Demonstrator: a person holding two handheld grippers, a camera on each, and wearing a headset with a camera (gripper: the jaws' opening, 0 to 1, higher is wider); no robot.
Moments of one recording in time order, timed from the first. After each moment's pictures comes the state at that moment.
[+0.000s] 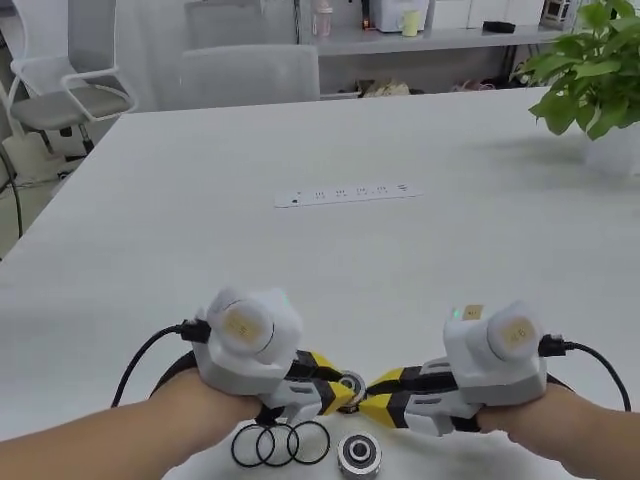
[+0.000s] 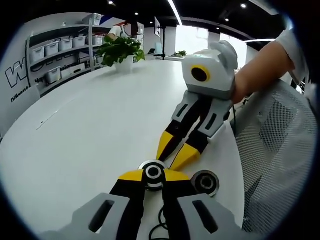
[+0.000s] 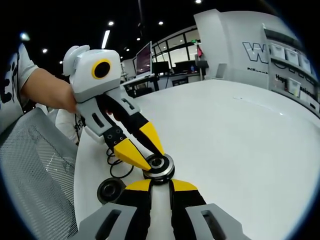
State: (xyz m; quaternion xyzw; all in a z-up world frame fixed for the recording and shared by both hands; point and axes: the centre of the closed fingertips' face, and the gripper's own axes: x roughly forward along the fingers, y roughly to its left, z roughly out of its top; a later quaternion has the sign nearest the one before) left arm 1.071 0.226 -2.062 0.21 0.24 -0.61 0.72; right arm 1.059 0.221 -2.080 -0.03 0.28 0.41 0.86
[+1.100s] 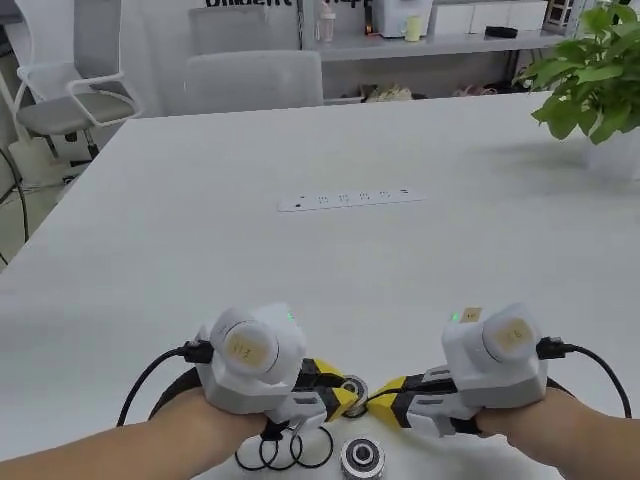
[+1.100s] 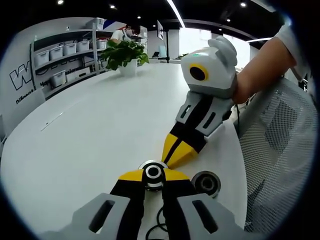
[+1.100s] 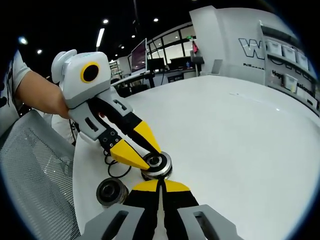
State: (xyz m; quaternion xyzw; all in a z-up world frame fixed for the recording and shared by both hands) left arm 1.072 0.228 -2.063 0.20 0.23 -0.60 0.74; right arm 1.060 0.219 -2.082 -0.03 0.30 0.40 0.87
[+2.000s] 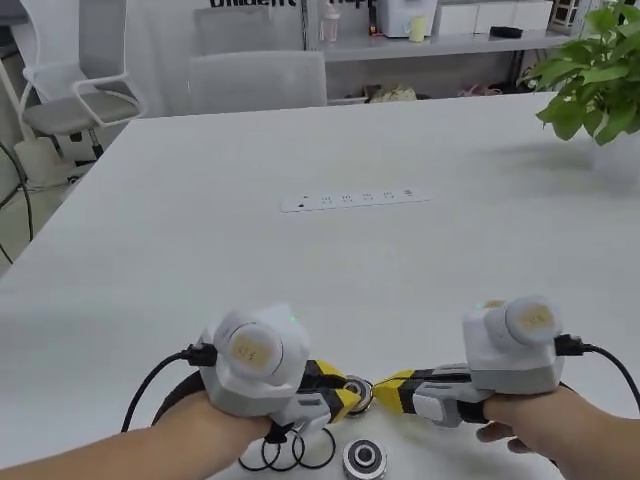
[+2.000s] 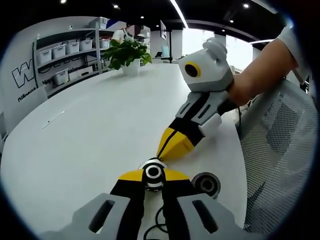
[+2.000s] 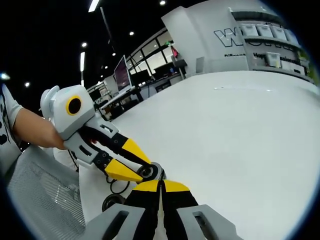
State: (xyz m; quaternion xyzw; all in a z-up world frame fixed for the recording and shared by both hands) left arm 1.072 0.227 -2.062 0.20 0.23 -0.59 0.75; right arm 1.070 0.211 -2.069 0.09 0.30 0.36 0.88
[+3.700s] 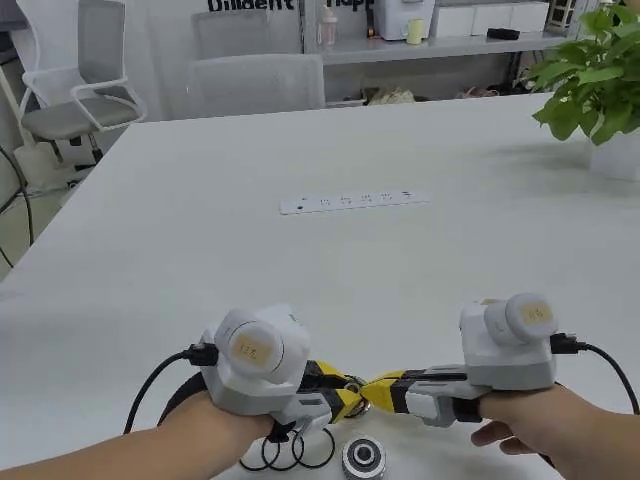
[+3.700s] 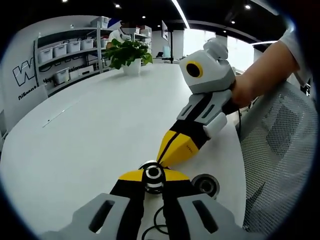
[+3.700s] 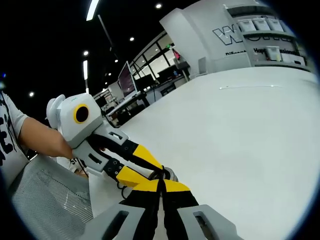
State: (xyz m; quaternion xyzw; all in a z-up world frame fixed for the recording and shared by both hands) left arm 1.071 0.226 -2.062 0.19 0.23 -0.59 0.75; right arm 1.065 0.223 -2.061 0.13 0.29 0.38 0.87
